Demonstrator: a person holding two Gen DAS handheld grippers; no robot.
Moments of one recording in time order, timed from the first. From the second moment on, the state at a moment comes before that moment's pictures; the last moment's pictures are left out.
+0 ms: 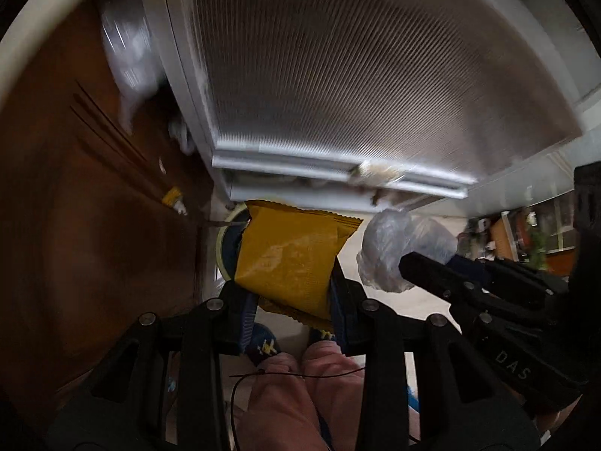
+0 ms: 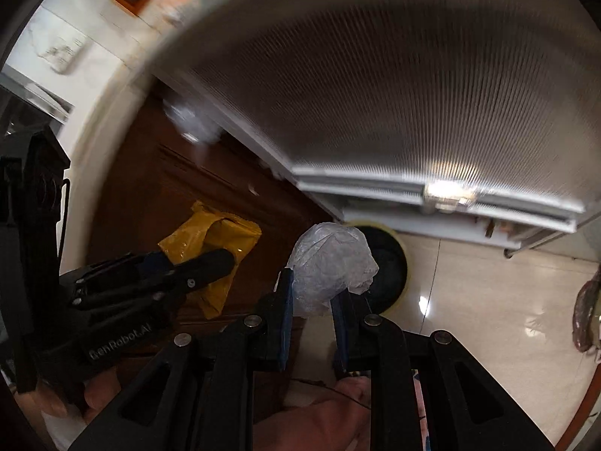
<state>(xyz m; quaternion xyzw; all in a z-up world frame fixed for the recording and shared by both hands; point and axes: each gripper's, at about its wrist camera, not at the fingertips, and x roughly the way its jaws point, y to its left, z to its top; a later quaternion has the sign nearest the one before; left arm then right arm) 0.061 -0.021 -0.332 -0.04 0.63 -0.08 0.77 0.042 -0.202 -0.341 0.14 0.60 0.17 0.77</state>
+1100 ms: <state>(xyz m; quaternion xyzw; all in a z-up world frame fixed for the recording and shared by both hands) 0.078 0.001 -0.428 -0.03 0.65 -0.01 0.76 0.078 -0.194 -0.478 0.14 0.65 0.16 0.73</state>
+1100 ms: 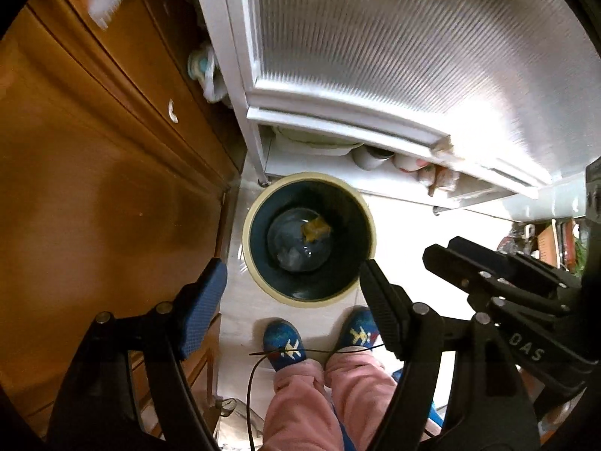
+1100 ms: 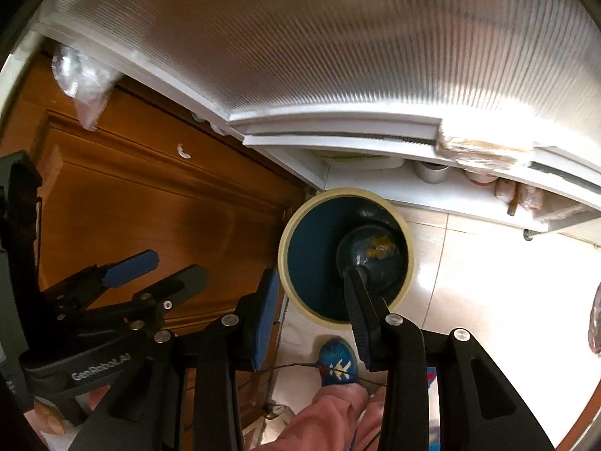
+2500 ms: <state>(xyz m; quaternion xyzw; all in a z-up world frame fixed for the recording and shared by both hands) 0.077 0.051 -0.007 -0.01 0.44 -0.11 0.89 0.037 -0.220 -0.038 0.10 0.43 0.10 0.89</state>
